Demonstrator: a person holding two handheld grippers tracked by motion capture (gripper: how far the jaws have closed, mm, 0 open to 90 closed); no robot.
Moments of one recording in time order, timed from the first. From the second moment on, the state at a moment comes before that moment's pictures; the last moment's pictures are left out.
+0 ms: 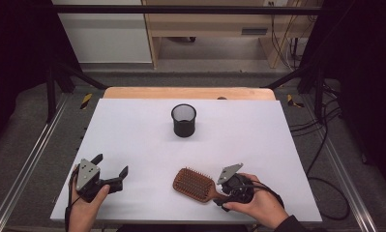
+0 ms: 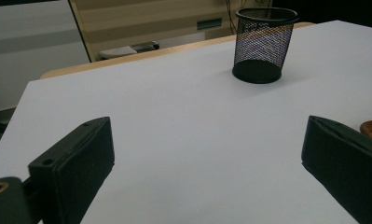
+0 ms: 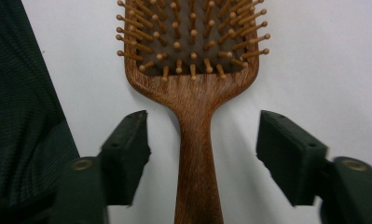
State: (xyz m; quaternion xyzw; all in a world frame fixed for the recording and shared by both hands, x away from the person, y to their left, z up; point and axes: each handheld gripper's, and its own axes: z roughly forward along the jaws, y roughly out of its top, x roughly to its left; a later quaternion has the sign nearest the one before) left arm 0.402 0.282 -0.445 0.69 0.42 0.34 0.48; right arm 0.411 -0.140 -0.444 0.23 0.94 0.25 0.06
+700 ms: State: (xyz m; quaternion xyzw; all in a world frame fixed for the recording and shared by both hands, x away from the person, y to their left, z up) left arm 0.403 0.280 -0.445 0.70 0.41 0.34 0.48; right arm 0.418 -0.126 -0.452 0.22 0.95 0.20 0.04
